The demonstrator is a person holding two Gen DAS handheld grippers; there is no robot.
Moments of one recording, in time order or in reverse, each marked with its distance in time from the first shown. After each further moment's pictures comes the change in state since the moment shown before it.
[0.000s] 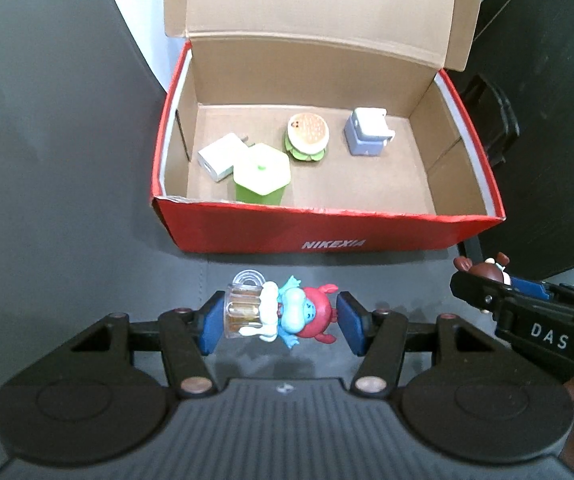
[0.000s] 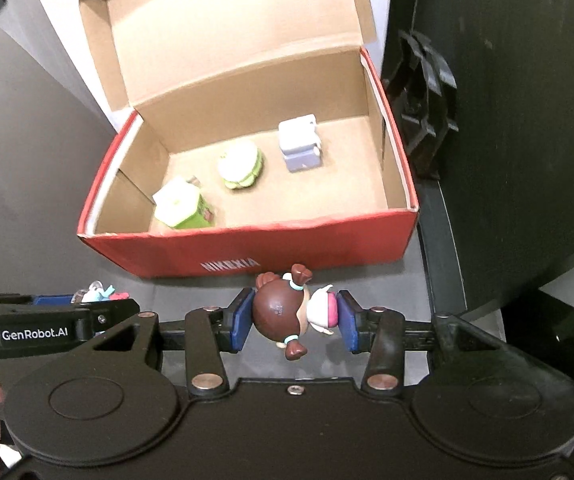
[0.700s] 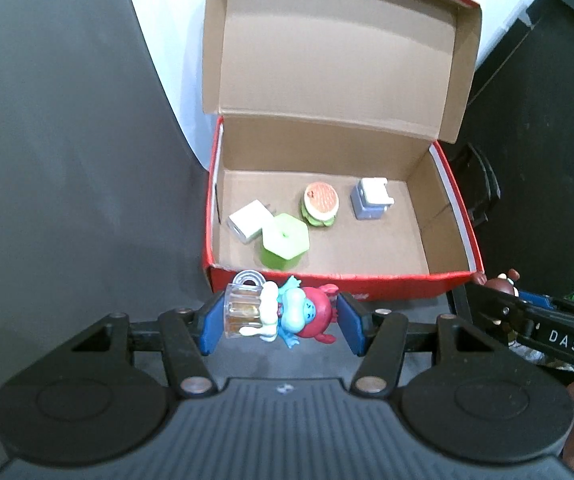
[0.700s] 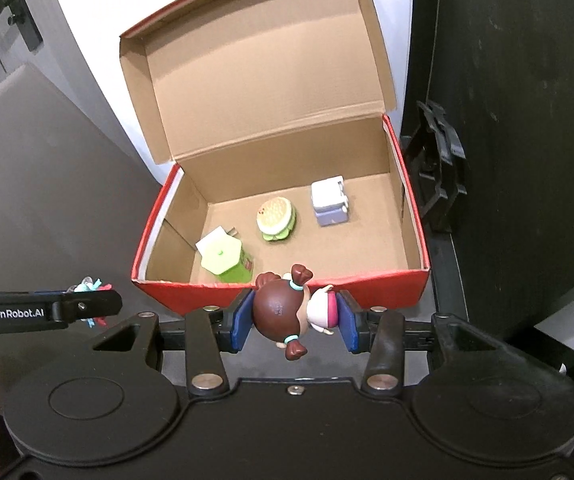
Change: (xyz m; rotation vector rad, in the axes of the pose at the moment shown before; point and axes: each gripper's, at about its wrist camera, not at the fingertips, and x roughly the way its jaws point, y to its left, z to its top) left arm -0.062 0.024 0.023 -0.011 -0.133 -0.004; right arm -0.046 0.017 0.021 -0.010 -0.105 0.056
